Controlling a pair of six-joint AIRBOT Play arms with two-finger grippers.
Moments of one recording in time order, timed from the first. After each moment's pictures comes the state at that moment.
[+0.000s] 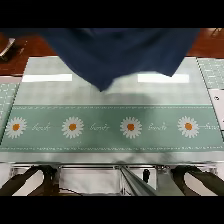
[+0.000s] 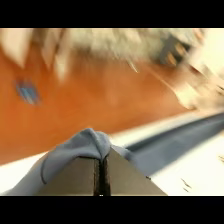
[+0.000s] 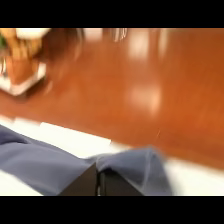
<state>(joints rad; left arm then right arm) 0.26 -1.02 1.74 0.36 -1.12 -1.13 -0.08 -1.05 2.01 -0.98 1.27 1.43</state>
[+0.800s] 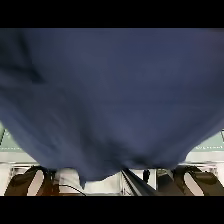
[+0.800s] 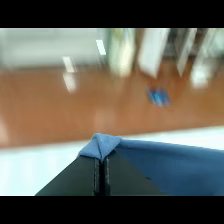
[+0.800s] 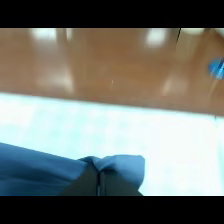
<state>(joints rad) 0.25 -0.63 1.55 0.96 -1.21 -1.37 -0.08 -0.72 1.81 -1.36 1.53 1.53</state>
